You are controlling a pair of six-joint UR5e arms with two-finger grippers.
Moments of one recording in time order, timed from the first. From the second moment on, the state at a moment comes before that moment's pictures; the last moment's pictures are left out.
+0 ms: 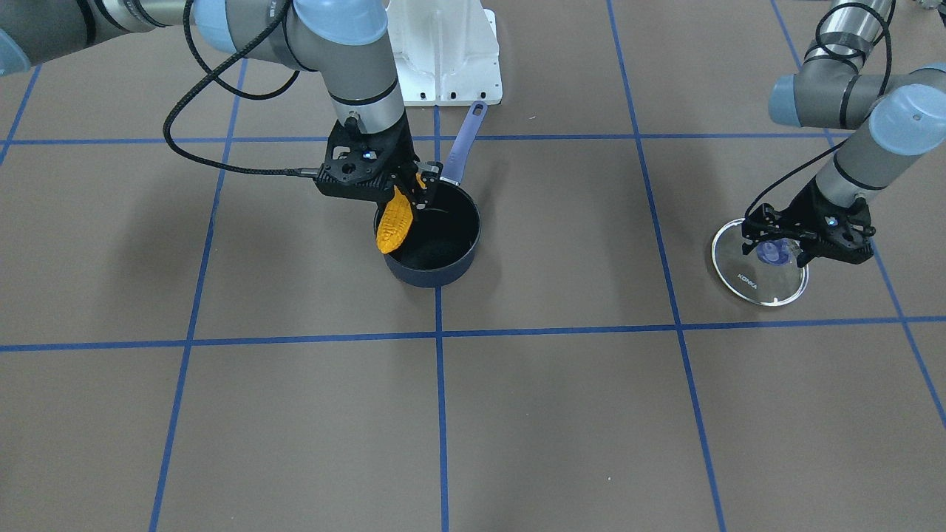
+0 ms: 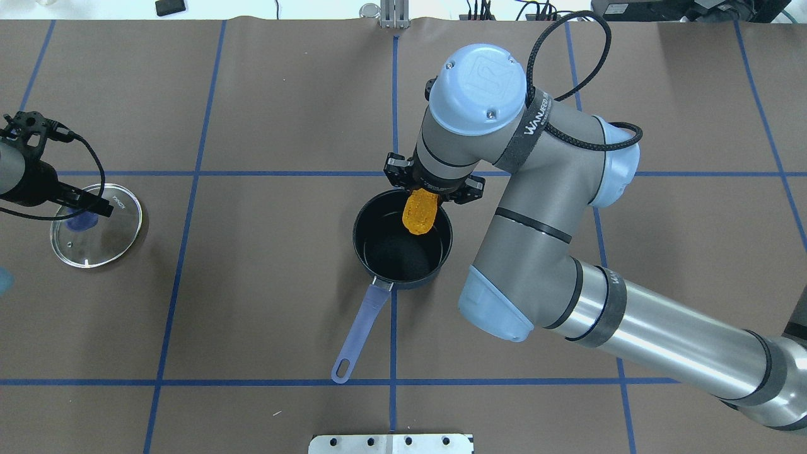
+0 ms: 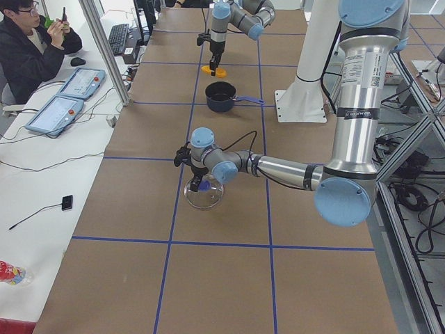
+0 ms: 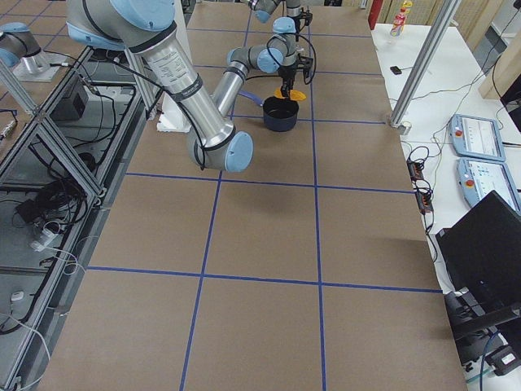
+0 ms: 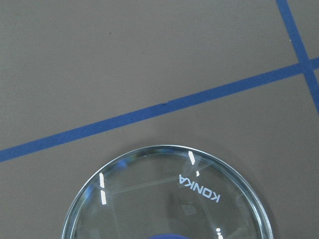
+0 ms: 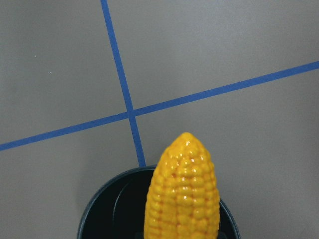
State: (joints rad) left arm -0.98 -1.63 -1.62 -2.14 -2.14 -0.56; right arm 0.59 -0.79 1.74 -1.69 1.88 1.43
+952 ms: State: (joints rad) left arm -1.15 -1.74 -1.82 -1.78 -2.34 -0.57; right arm 0.50 -0.78 1.60 -1.60 1.78 1.45
